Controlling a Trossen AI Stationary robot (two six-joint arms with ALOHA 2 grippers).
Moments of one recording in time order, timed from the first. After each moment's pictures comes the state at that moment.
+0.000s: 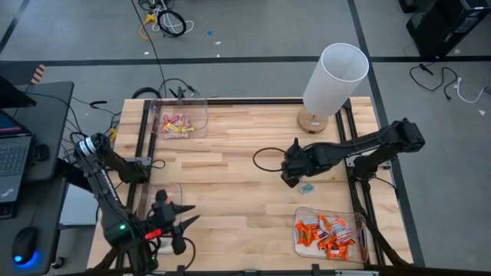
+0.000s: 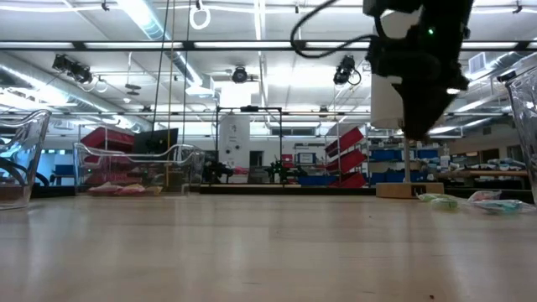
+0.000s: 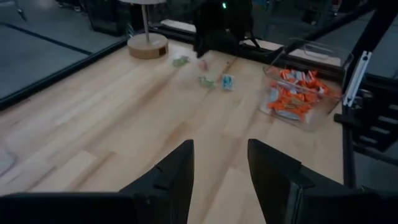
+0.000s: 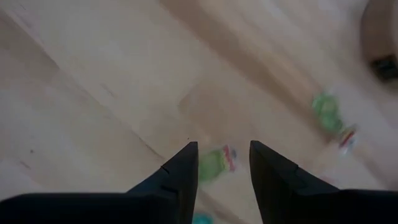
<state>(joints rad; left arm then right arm) -1.05 1.55 1.33 -1.11 -1.18 -1.44 0.17 1.48 1.06 -1.05 0.32 0.99</state>
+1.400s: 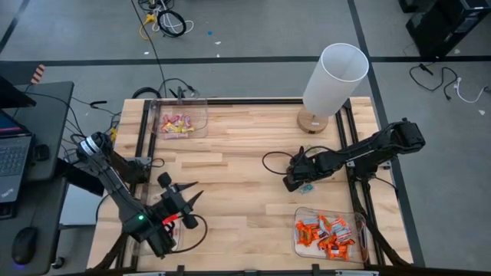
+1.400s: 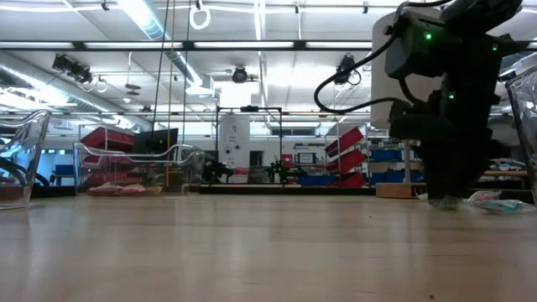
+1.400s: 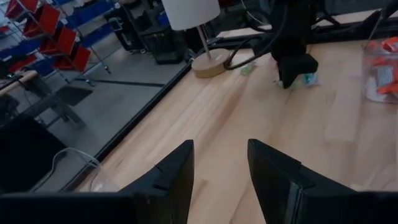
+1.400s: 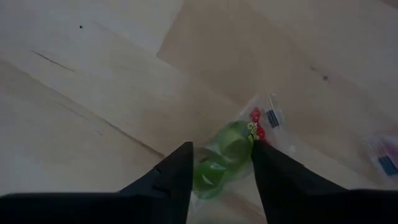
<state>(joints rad) -0.90 1.55 1.27 -1.33 -1.26 -1.32 0.15 1.48 0.68 -0.59 0.16 1.22</state>
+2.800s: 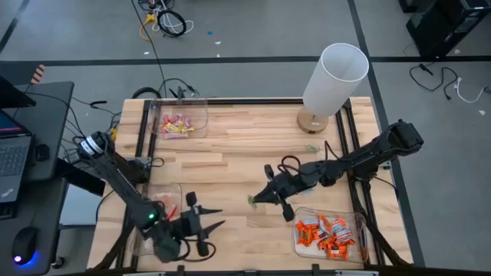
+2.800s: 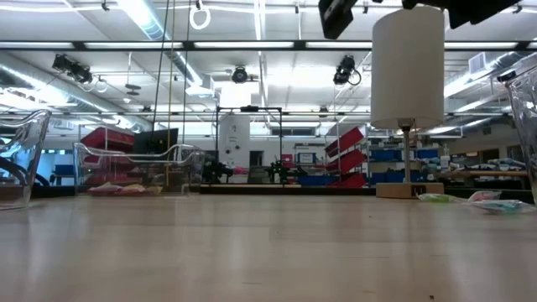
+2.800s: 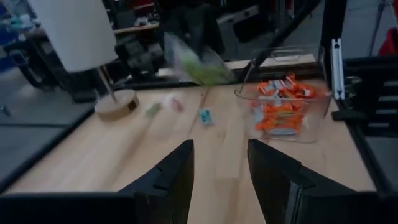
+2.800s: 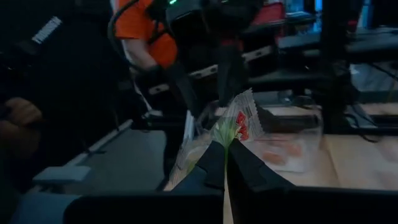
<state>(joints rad) -0.86 1.55 1.04 -0.01 -1.12 -0.33 0.31 1.51 0.75 0.73 -0.05 0.18</state>
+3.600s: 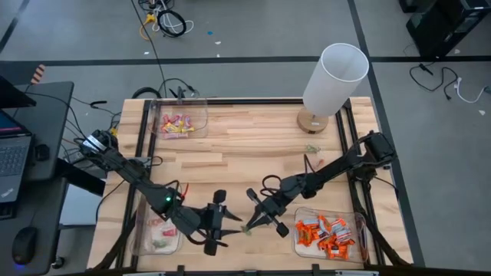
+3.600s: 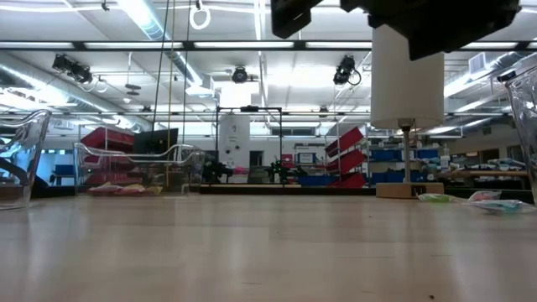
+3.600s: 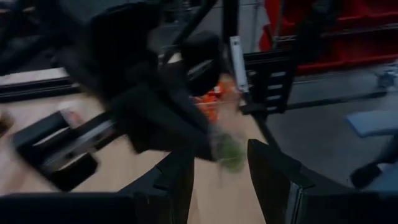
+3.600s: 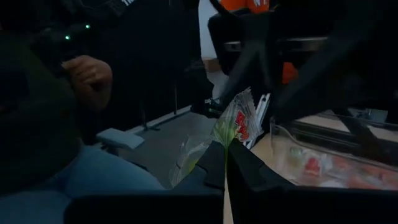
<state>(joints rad) -0.64 1.55 1.04 0.17 -0.48 -0.14 0.33 1.84 0.88 0.97 -0.36 0.05</state>
